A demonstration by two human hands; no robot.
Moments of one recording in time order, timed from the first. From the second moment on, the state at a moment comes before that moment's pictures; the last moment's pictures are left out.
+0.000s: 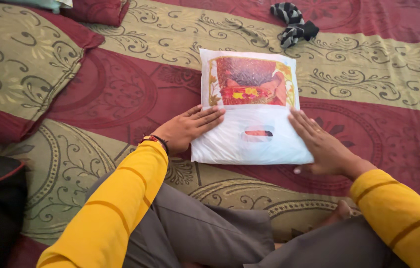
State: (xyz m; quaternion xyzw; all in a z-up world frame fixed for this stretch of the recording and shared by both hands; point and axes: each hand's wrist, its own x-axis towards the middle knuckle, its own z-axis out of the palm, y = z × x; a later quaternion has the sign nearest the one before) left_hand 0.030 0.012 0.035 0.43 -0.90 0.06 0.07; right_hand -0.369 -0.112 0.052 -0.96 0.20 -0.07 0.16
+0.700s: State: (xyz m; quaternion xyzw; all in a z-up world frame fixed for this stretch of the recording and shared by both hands) left_hand 0.031 0.010 0.014 0.49 -0.86 0.10 0.08; right_hand -0.371 -0.118 0.020 -0.95 0.25 -0.16 0.10
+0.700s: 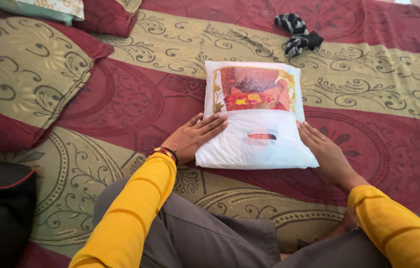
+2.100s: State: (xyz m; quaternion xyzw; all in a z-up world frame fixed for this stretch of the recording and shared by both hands) left_hand -0.005 -0.123 -0.072 0.88 -0.27 -0.21 0.34; right_hand -0.338 -0.230 -0.042 -0.55 0.70 -0.20 0.42
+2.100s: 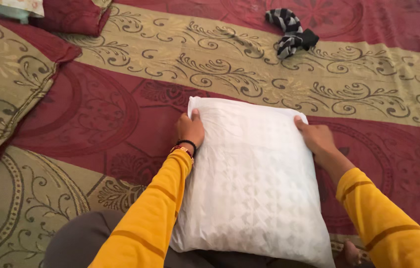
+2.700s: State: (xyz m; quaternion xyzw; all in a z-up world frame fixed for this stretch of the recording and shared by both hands) left_hand -0.080 -0.089 -0.012 0.71 -0.67 -0.03 0.19; right_hand -0.240 -0.138 0.006 -0.86 0.45 -0.19 0.13
